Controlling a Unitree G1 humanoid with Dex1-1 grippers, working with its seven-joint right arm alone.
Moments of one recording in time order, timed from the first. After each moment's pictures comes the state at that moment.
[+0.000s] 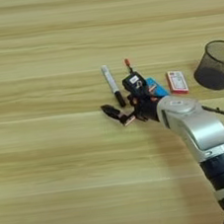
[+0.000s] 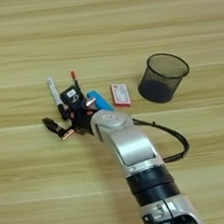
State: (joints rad) arm -0.27 -0.32 0.12 0.05 0.08 0.64 0.51
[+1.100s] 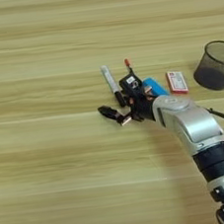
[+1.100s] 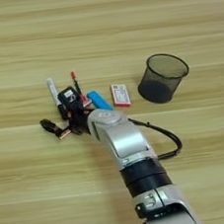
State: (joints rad) arm -0.33 -0.29 0.11 0.16 0.09 0.63 0.55
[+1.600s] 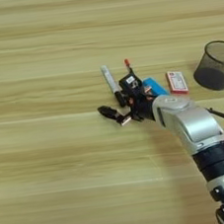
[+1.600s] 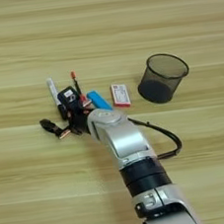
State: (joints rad) arm -0.34 -0.29 0.11 0.17 0.09 0.63 0.55
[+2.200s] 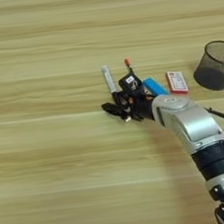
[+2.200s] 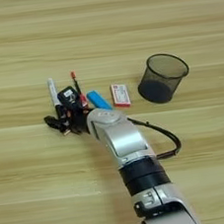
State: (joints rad) arm -0.34 -0.29 0.11 0.18 0.08 0.63 0.55
